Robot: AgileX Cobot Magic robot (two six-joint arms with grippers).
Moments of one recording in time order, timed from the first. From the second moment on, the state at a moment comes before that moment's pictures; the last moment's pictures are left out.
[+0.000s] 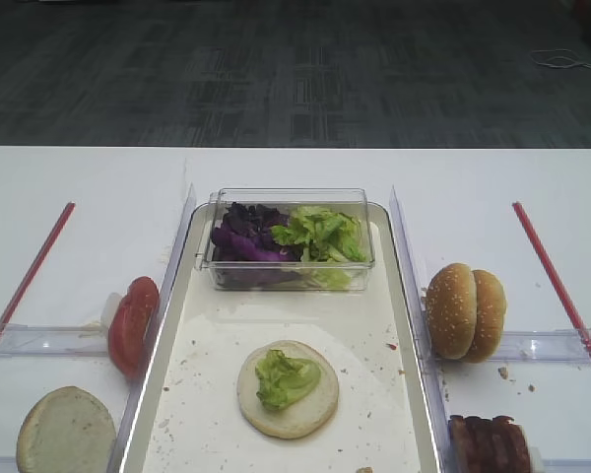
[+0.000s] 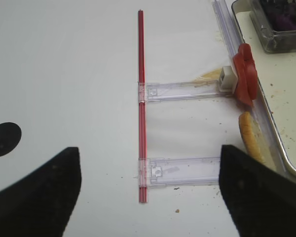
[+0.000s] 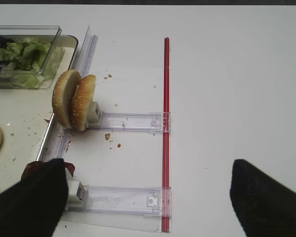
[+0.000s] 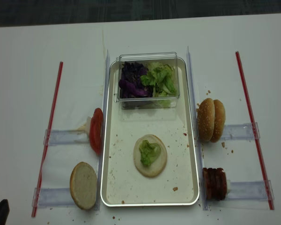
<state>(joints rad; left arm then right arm) -0.04 -0.02 -0.49 0.09 1.18 -0.07 0.02 -0.01 -0.48 0.04 1.11 -0.02</state>
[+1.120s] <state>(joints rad) -0.04 0.50 -0.49 0.09 1.18 -0.08 0.02 -0.01 -0.48 0.04 1.11 -0.01</state>
